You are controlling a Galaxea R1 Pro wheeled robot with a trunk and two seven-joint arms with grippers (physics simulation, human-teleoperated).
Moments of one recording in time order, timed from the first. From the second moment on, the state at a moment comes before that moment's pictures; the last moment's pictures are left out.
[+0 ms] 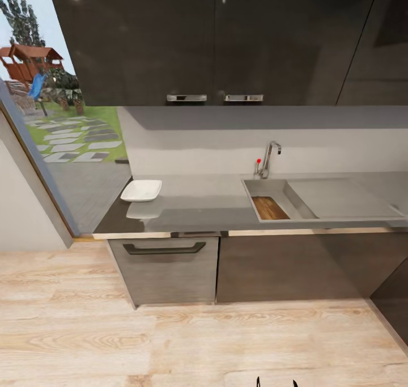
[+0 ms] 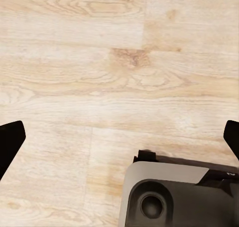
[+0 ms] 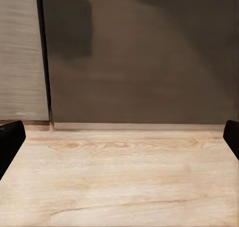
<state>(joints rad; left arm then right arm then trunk) -0.16 0.03 -0.06 -0.20 0.14 -0.33 0.14 -0.21 0.13 -0.26 -0.10 0.71 -1.01 -0.59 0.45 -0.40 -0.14</state>
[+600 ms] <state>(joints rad) -0.16 0.05 -0.06 0.08 0.14 -0.48 0.14 -0.14 -0.01 -0.26 -0.01 0.65 -0.99 -0.50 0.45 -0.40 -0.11</state>
